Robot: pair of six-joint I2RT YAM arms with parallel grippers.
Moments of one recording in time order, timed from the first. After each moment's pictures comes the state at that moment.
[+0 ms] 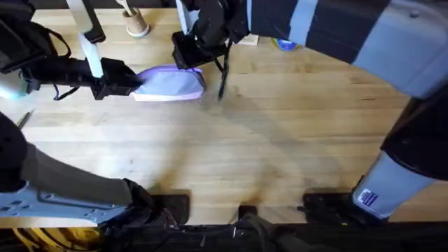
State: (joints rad) left arm 0.54 1.72 1.14 -0.89 0.75 1.63; right arm 0.79 2.00 1.80 -0.79 -0.06 0.34
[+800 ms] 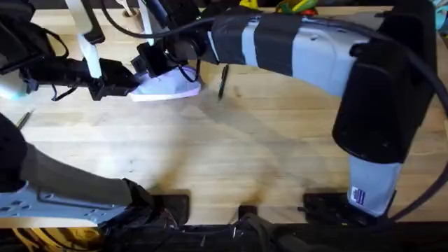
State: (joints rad) left arm 0.54 1.72 1.14 -0.88 0.73 1.63; right arm 0.85 2.17 1.80 -0.34 -0.32 0.31
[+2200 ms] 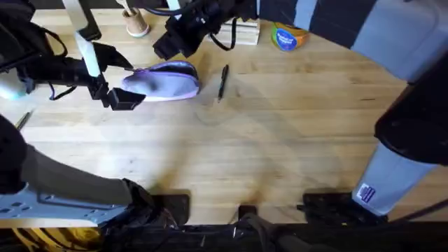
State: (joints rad) left arm 0.55 1.71 1.15 -0.92 0.76 1.63; right arm 0.71 2.04 1.85 -0.61 -0.55 -0.23
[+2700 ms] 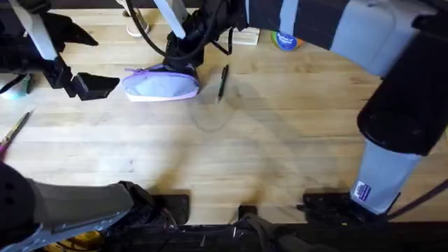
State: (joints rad) left arm 0.65 1.52 1.27 -1.06 0.77 1.63; right arm 0.71 2.10 1.85 -0.63 -0.56 -0.61
